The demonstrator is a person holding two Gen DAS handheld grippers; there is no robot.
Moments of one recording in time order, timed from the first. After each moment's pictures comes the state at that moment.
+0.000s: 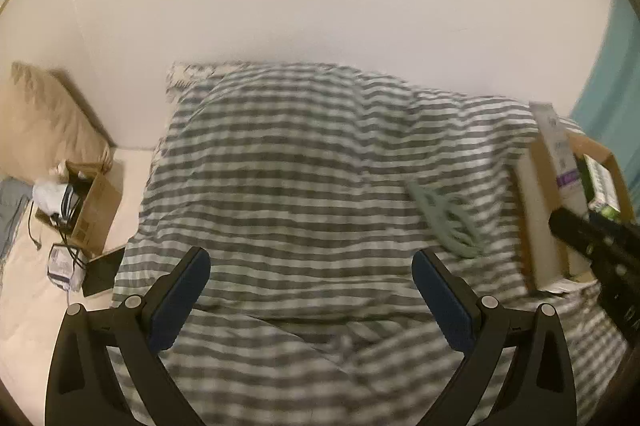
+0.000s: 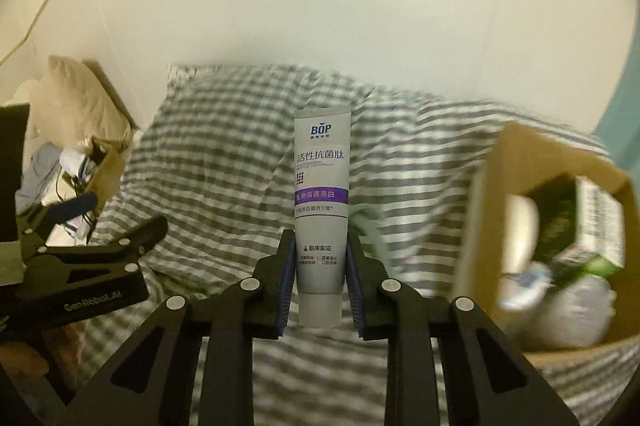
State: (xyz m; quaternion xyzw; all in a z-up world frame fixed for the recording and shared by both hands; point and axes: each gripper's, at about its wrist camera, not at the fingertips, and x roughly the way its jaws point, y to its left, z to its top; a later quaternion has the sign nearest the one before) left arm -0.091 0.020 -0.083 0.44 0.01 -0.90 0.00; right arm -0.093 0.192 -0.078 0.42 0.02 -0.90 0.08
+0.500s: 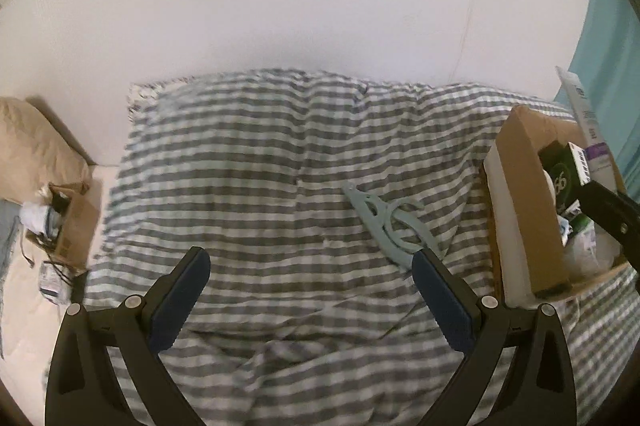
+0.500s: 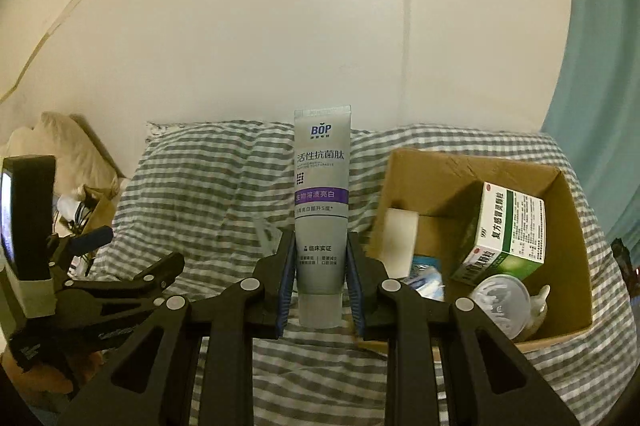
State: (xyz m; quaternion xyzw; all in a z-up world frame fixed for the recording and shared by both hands) left arm -0.119 0.090 -0.094 0.45 -0.01 -0.89 -0.01; right arm -0.073 0.261 -0.037 0.38 -0.03 -0.93 0.04
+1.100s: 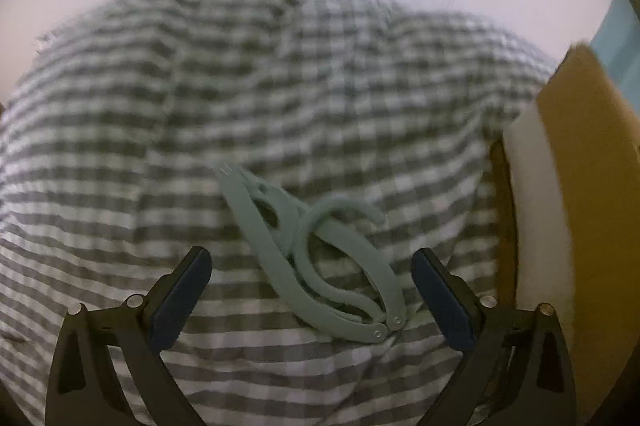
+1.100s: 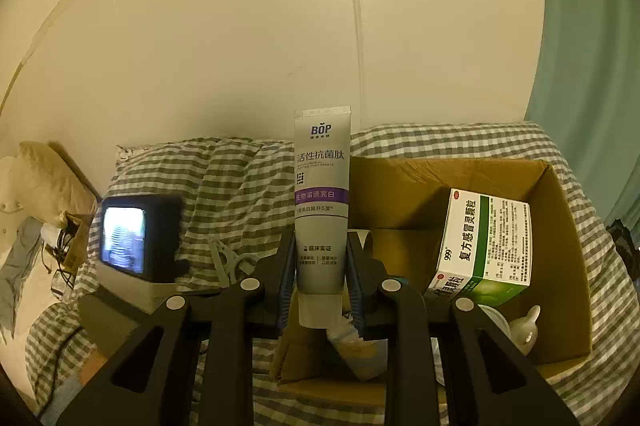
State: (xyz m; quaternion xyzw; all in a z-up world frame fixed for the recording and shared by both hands) left arm -0.197 0.164 -0.198 0.54 0.02 -0.84 -0.05; right arm -0.099 0.307 -0.054 0.36 -0.05 -0.93 0.01
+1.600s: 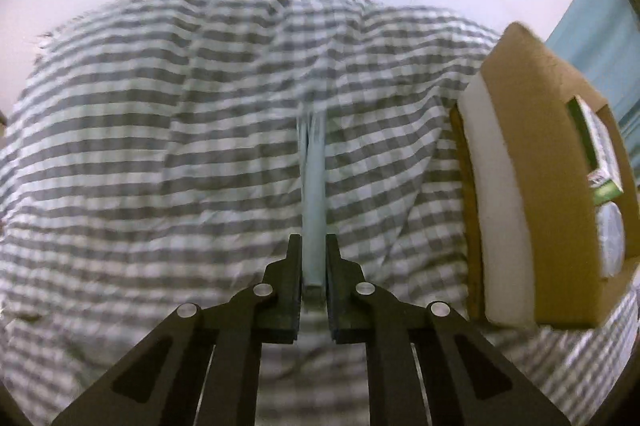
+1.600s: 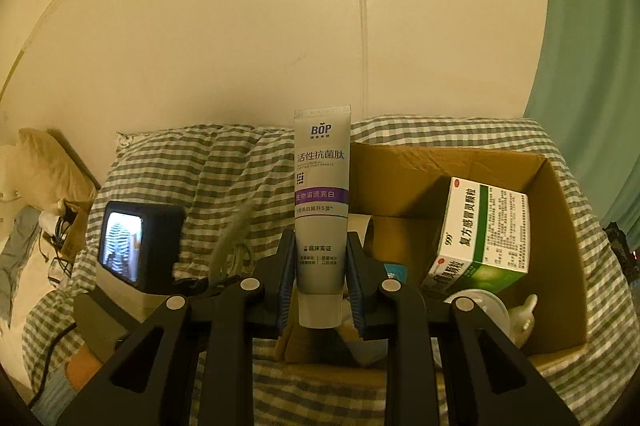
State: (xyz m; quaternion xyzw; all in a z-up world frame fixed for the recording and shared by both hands) left arm -0.145 0.140 -0.158 0.53 0.02 -0.84 -0.09; right arm -0.088 0.300 -0.052 0.38 -0.04 -0.93 0.01
